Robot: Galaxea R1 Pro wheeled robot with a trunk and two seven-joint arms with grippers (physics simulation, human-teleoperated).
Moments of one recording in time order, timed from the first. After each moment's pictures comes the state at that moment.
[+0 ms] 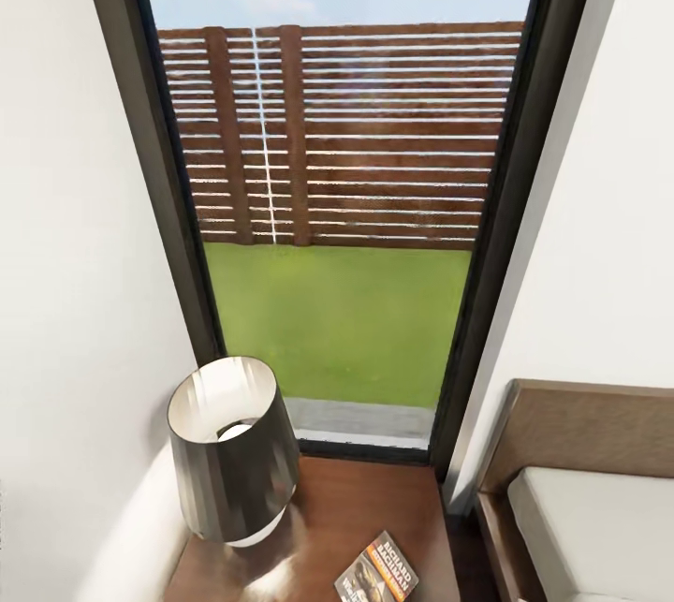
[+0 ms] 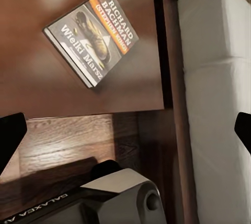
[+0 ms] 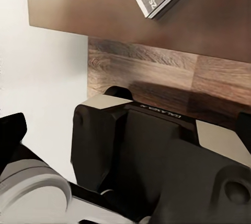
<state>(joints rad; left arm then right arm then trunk) -0.30 0.03 -0.36 -0.20 0.57 -0.06 -0.72 -0.41 -0.30 0.20 -0.13 -0.22 0.33 0.99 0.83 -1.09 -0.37</state>
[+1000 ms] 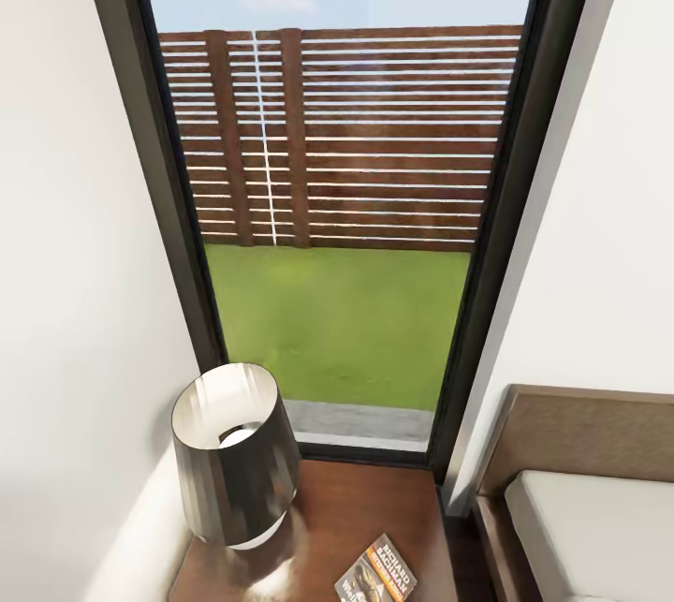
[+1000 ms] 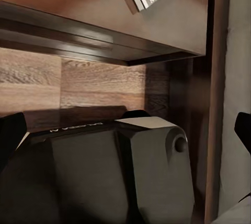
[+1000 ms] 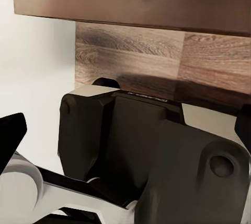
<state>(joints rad) -0.19 0.06 -0.36 -0.02 0.57 -0.20 -0.71 -0.41 -0.30 0.20 0.08 -0.22 0.10 0.99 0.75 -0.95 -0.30</state>
